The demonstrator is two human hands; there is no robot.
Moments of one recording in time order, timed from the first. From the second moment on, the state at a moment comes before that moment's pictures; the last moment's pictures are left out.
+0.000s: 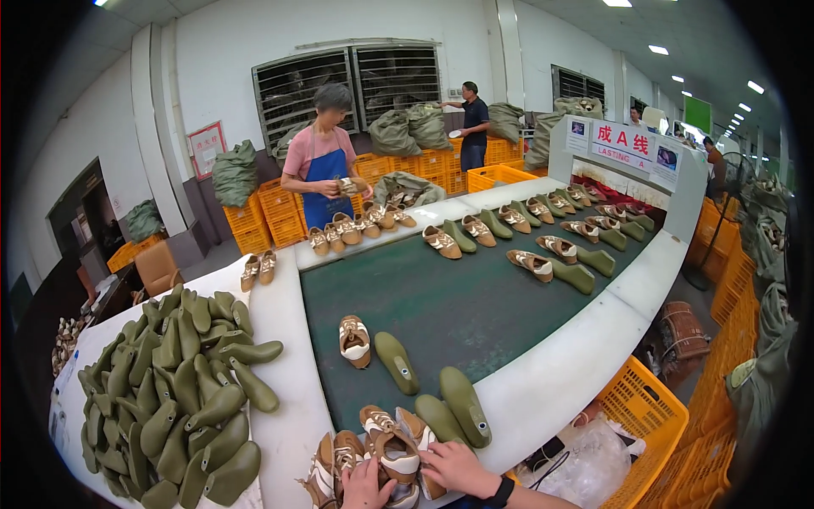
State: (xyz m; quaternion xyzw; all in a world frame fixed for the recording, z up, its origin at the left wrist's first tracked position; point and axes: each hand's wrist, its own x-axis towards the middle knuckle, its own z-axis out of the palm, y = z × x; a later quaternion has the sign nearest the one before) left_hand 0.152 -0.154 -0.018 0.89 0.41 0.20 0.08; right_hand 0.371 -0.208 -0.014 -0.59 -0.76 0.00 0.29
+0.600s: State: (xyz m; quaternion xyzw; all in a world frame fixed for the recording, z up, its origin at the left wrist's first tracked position) left_hand 0.158 -0.150 0.026 0.72 0.52 0.27 0.38; right_hand 0.336 -0.203 0.031 -0.51 -0.71 0.16 0.46
